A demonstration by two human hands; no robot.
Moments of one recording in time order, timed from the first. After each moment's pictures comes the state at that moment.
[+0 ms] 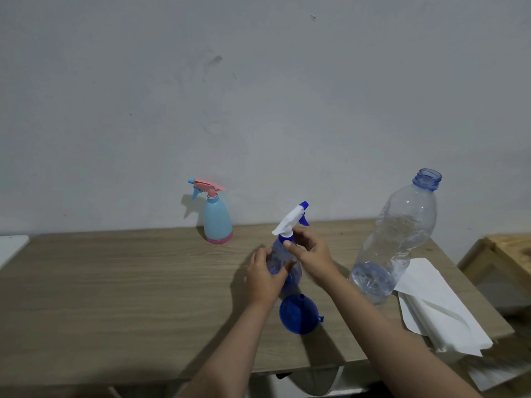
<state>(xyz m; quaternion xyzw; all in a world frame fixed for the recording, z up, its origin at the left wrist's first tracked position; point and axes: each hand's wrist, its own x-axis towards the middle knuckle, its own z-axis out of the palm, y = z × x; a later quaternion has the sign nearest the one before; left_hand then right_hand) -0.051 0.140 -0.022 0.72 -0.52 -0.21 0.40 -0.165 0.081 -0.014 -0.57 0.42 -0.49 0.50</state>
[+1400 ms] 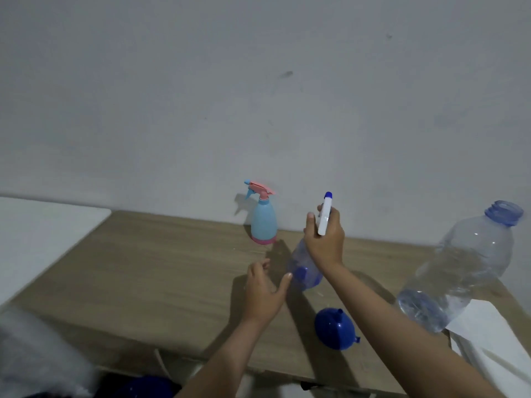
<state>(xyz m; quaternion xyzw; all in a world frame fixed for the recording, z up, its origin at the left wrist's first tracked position) 0.014 0.182 -0.033 0.72 -0.49 -0.16 0.47 -0.087 0.073 0.034 -0.60 0.48 -0.57 0.30</state>
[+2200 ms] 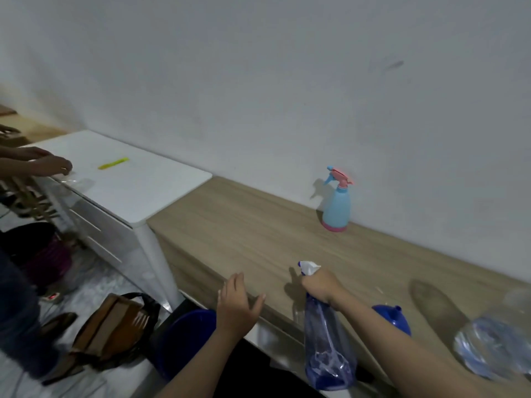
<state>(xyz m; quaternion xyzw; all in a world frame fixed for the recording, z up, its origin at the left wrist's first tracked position) 0.096 0.339 -0.100 0.89 -0.36 -0.07 0.27 -0.033 0.173 -0.033 -0.81 0.42 -0.03 0.39</state>
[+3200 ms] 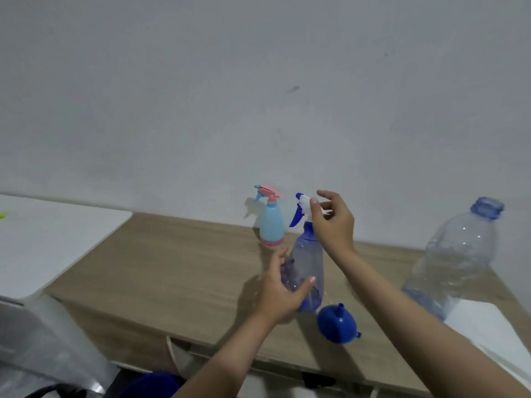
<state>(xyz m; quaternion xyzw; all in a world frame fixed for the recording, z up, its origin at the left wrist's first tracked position) -0.009 0.225 0.015 0.63 -0.52 -0.27 0.51 -0.100 0.106 0.091 -0.63 0.42 -0.56 0.33</state>
